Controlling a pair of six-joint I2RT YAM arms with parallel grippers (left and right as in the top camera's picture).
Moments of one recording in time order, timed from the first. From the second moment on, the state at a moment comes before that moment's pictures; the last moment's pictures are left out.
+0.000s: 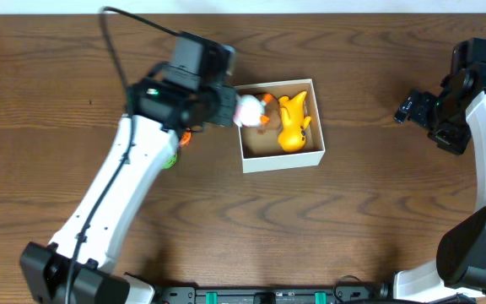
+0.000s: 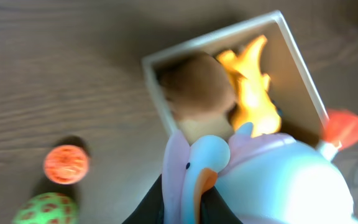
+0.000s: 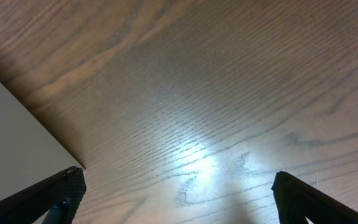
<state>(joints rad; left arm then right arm) -0.43 1.60 1.54 -0.94 0.10 -0.18 -0.21 1.71 1.53 -1.24 -0.03 0.39</state>
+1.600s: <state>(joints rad) -0.61 1.76 1.53 -0.98 -0.01 -0.33 -0.21 1.71 1.53 -1.24 -0.03 0.39</state>
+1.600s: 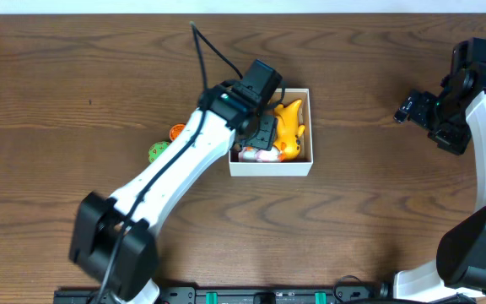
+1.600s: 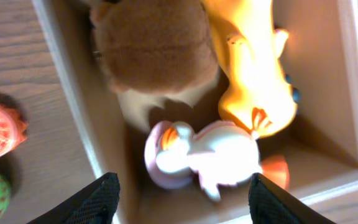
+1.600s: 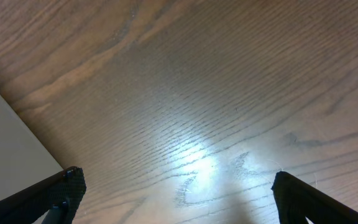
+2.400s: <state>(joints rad) -0.13 1.65 1.26 -1.03 -0.10 -0.32 -0.21 1.71 1.53 -1.24 -0.03 0.39</state>
